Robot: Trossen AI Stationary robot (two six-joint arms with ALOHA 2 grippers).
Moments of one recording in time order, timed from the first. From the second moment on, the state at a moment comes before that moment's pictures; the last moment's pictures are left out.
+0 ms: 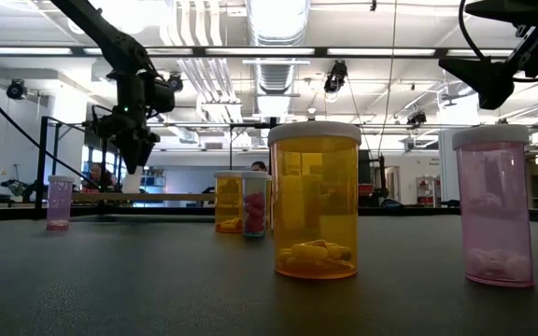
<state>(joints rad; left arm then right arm) 1.09 1.63 1.28 -1.03 -0.01 -2.06 0.39 0.12 0.01 0.35 0.52 0.23</state>
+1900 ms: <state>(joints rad) 1.12 1.59 1.28 -0.95 0.06 -1.85 0.39 0.12 0.01 0.35 0.52 0.23</state>
